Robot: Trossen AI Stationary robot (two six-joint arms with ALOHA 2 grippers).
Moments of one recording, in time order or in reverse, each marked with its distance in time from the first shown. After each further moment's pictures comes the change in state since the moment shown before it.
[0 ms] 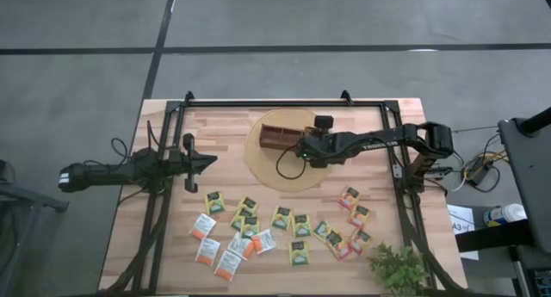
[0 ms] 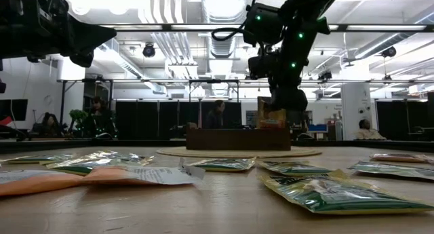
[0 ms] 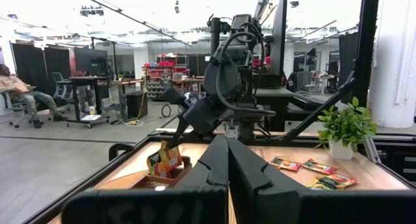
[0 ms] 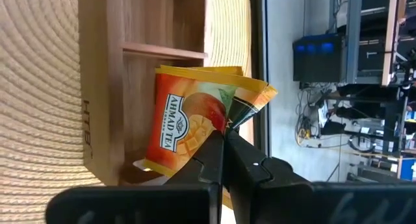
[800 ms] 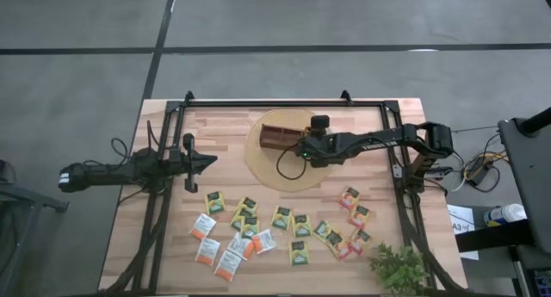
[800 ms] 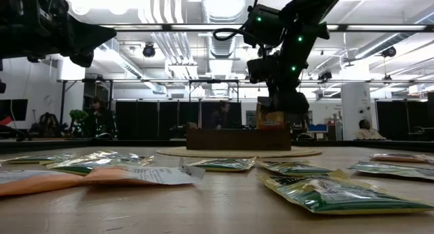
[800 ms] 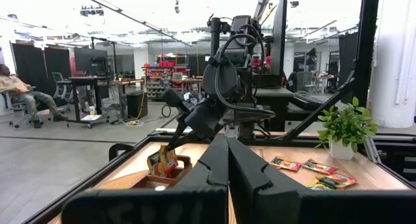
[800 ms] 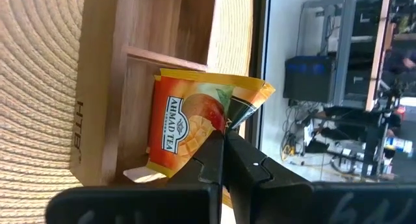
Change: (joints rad) left arm 0.000 0.000 0.000 0.000 0.000 0.000; right arm -0.005 0.000 -0.026 0.092 -0.003 -0.161
